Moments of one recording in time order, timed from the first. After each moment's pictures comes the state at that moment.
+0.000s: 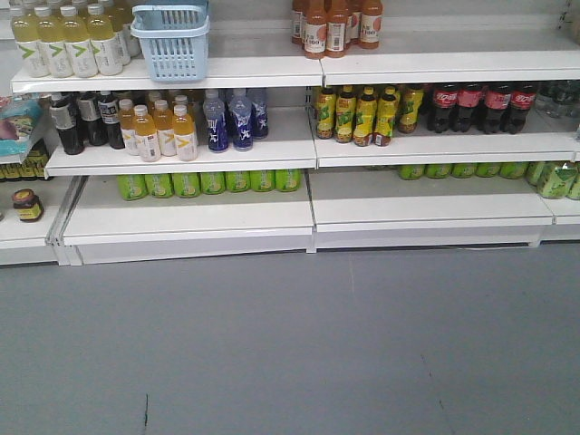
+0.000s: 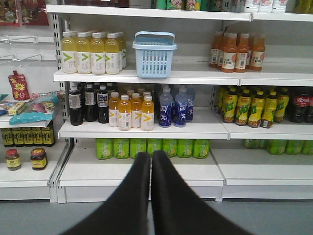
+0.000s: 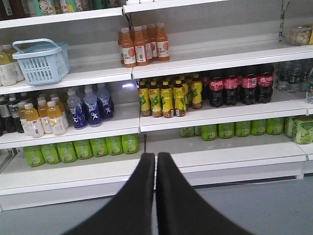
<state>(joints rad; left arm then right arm) 0.06 -0.01 0.03 -0.02 0.11 -0.10 0.02 -0.01 0.03 -0.11 0.14 0.22</state>
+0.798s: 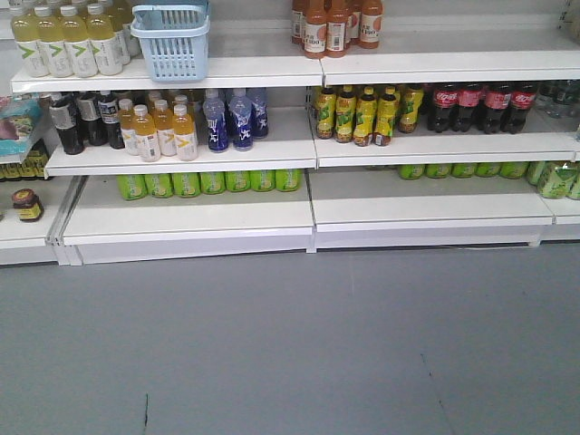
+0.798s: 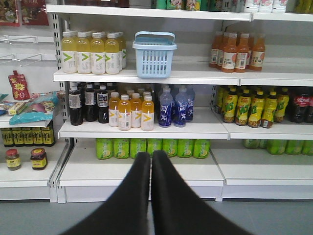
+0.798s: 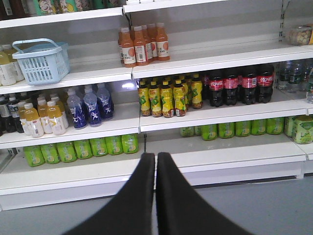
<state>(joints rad) 0.06 -0.01 0.03 -0.02 0.11 -0.10 0.02 -0.01 0.03 -0.11 0.14 0.22</state>
